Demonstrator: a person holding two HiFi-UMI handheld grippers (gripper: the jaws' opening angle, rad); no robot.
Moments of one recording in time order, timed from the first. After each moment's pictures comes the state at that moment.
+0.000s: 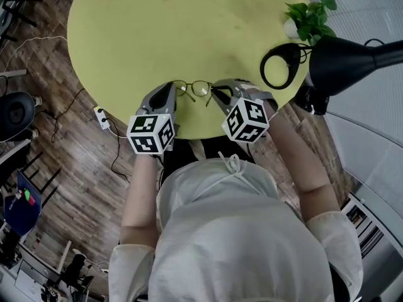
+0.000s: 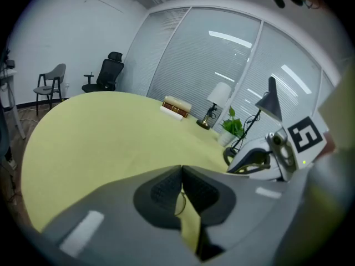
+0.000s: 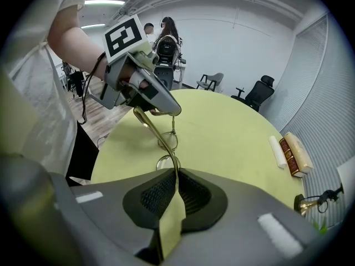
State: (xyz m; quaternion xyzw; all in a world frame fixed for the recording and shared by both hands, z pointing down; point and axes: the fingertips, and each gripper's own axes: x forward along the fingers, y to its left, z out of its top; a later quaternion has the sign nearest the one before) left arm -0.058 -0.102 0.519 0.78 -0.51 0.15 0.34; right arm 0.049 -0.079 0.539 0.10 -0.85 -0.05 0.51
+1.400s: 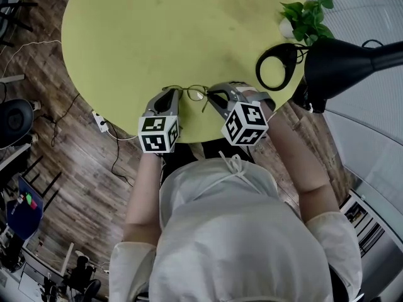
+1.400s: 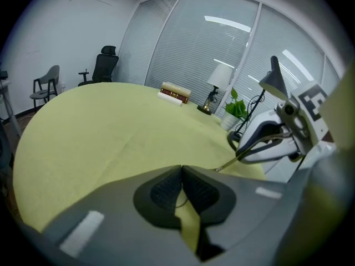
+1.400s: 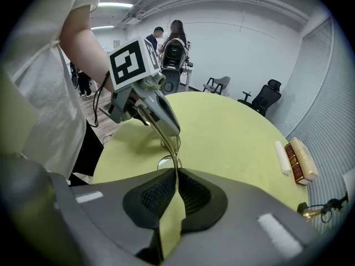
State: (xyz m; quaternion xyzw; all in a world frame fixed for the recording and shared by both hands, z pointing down) left arm -0.036 -0.098 0.566 0.77 -0.49 0.22 0.35; right arm 0.053 -0.080 0.540 0.07 -0.86 -0.07 0.50
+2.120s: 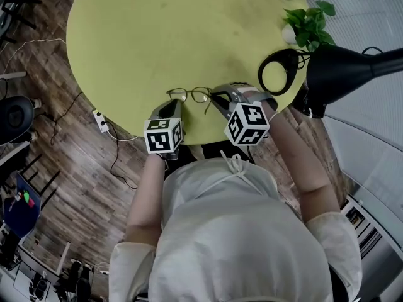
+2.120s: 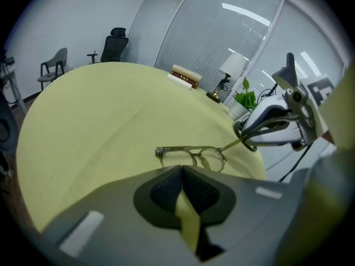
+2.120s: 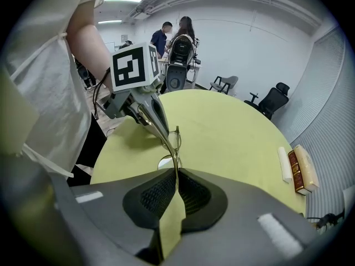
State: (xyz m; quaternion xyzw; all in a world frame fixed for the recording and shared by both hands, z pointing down) left arm -0.042 -0.067 0.595 0.72 -0.49 0.25 0.42; right arm 0.051 -0.081 0.541 0.04 -0.85 -0.09 0.51
